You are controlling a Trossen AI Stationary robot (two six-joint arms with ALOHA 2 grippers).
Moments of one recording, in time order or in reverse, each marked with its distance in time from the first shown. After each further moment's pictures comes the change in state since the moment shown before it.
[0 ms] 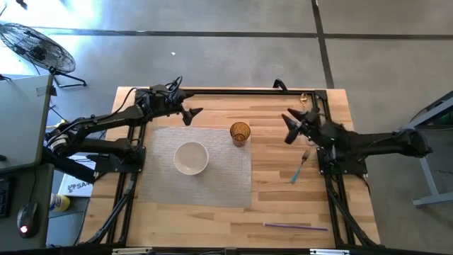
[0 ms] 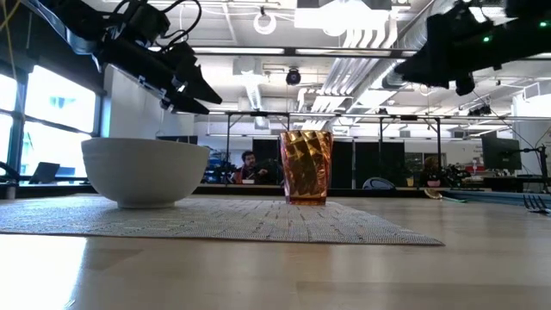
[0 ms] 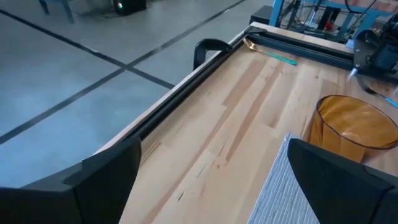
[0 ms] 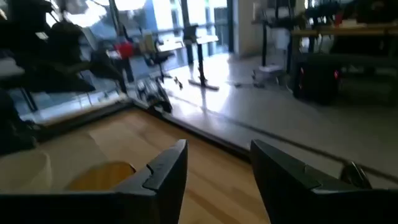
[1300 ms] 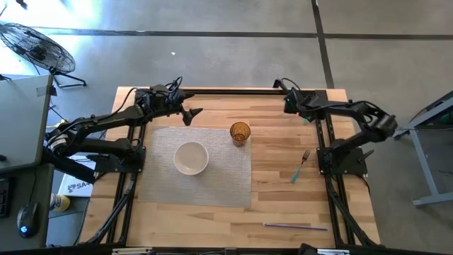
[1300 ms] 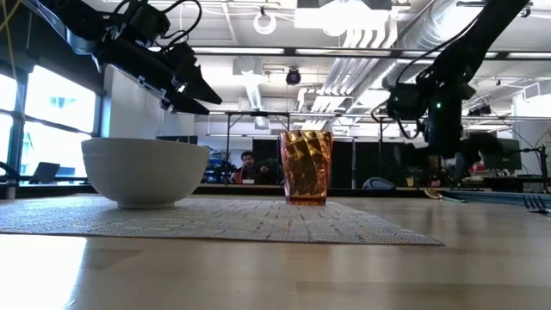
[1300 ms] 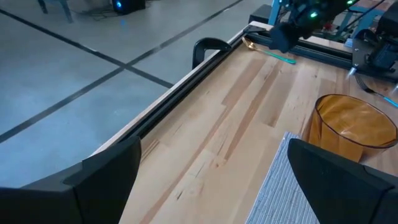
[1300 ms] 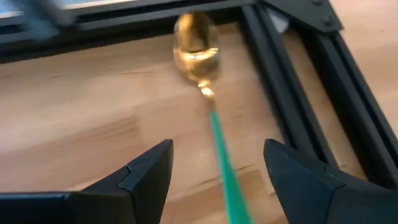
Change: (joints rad) left arm 0.000 0.000 0.000 -0.002 0.004 -0.001; right arm -0.761 0.873 0.384 -0.723 -0.087 0.752
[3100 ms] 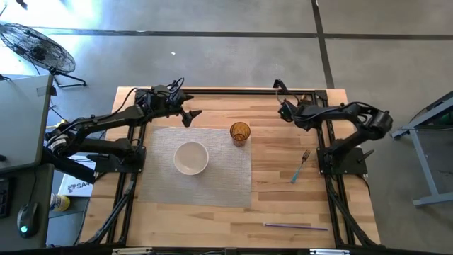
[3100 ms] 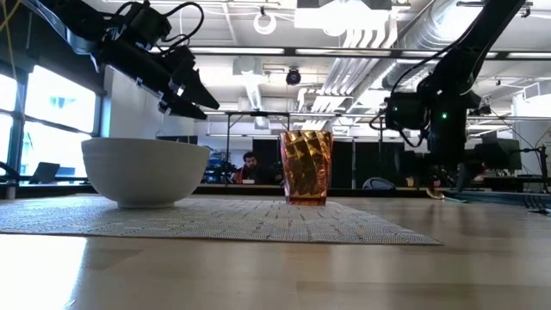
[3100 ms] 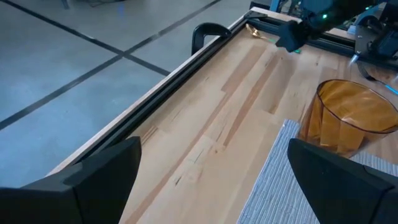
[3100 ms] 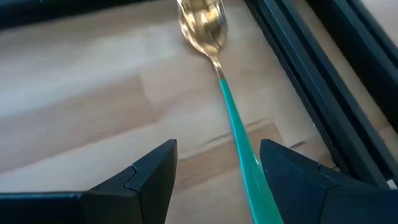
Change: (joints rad) left arm 0.000 0.000 0.001 -0.052 0.003 0.000; right arm 0.146 0.049 -0.076 0.034 0.083 0.247
